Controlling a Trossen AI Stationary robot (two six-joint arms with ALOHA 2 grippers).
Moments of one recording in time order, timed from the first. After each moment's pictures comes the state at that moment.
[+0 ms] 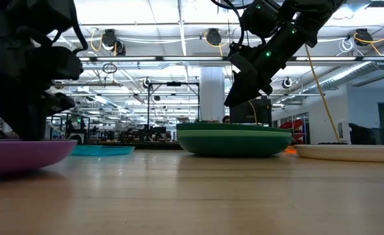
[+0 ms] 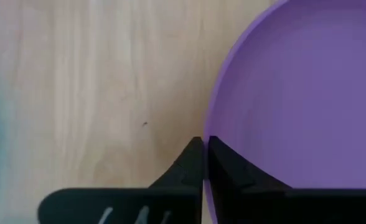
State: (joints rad) left arm -0.29 1.22 0.50 -0.41 0.02 -0.29; right arm -0.19 1.45 0.80 -0.11 0.23 0.27
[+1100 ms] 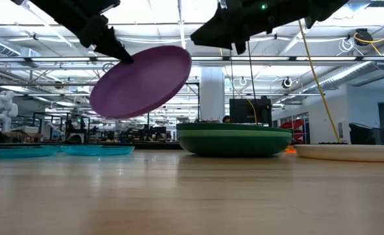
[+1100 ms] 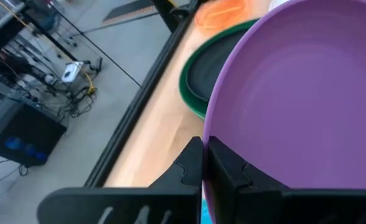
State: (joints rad) left arm -0.09 1.05 0.71 -0.25 -0.61 0.10; right arm 0.05 1.45 0.80 0.45 0.32 0.04
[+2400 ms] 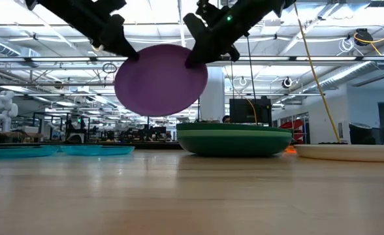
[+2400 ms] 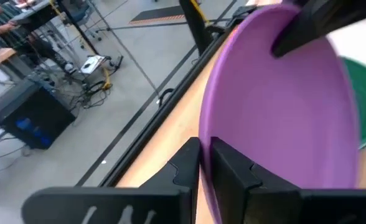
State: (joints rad) left arm 0.02 1.05 0.71 -0.13 -0.60 0.06; right arm -0.01 1.63 1.15 -0.05 0.49 0.23
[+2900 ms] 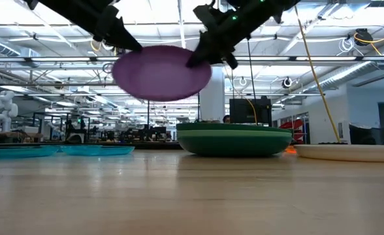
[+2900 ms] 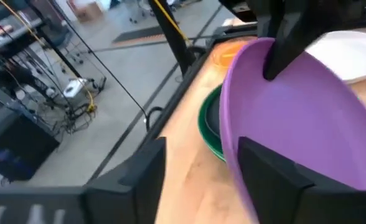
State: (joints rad) left arm 0.08 0.98 0.71 -0.11 -0.46 0.19; right arm -0.14 1.57 1.15 -0.17 0.15 0.33
